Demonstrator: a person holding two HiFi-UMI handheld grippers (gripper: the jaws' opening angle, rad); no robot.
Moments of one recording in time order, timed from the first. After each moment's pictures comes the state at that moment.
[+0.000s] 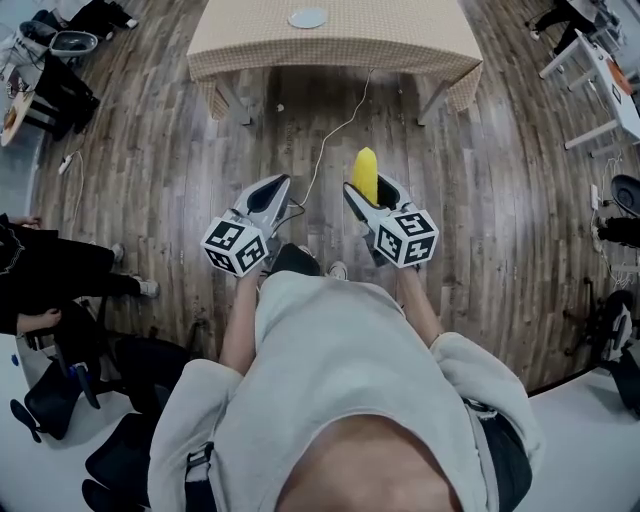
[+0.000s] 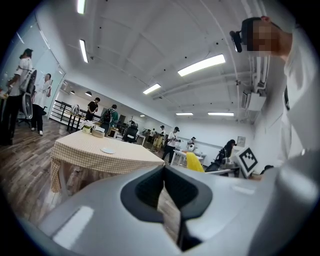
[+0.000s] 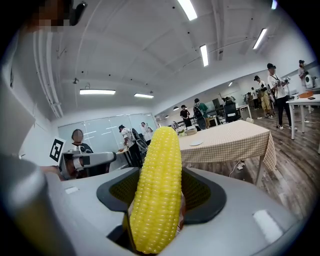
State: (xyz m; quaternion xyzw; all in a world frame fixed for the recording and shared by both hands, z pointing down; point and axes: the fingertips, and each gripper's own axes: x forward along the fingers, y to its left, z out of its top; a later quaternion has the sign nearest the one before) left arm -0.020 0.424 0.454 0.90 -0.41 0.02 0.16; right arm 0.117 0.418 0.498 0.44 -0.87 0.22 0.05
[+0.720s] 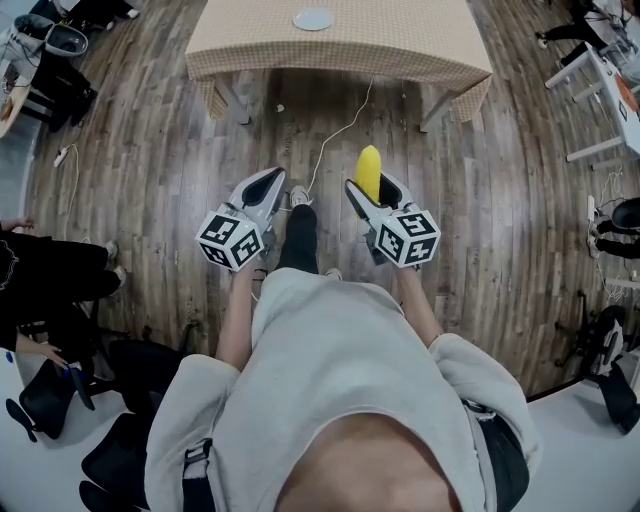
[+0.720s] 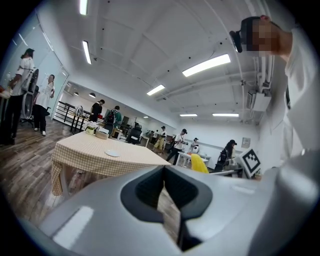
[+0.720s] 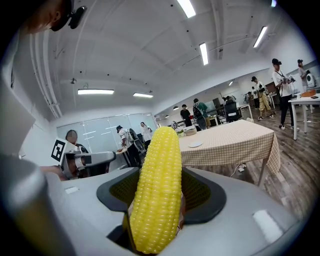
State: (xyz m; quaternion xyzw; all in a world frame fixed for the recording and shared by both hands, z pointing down) left arm -0.031 0.359 0.462 0.89 -0.43 0.01 0.16; right arm 0.119 0.357 0.507 0.44 -0.87 0.22 0.05
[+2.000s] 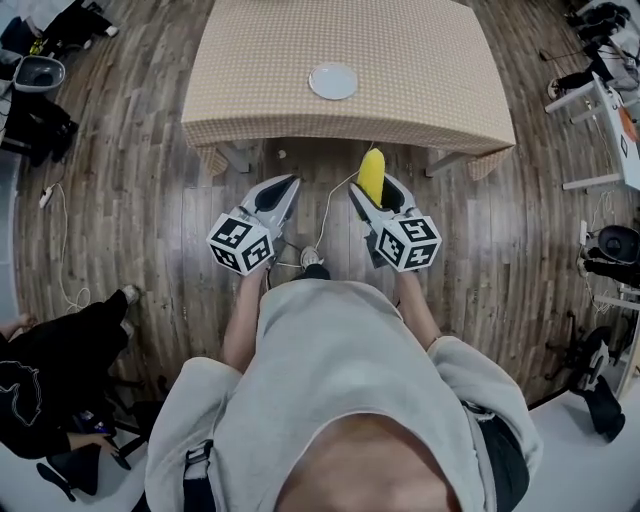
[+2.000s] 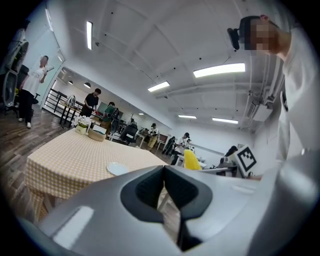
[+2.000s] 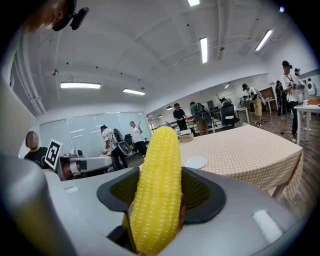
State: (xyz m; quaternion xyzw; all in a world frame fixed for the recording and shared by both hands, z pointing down) left arm -0.110 0.037 0.460 0.91 -0.37 0.00 0.19; right arm 0.023 0.033 0.489 0.48 -0.85 0.21 0.07
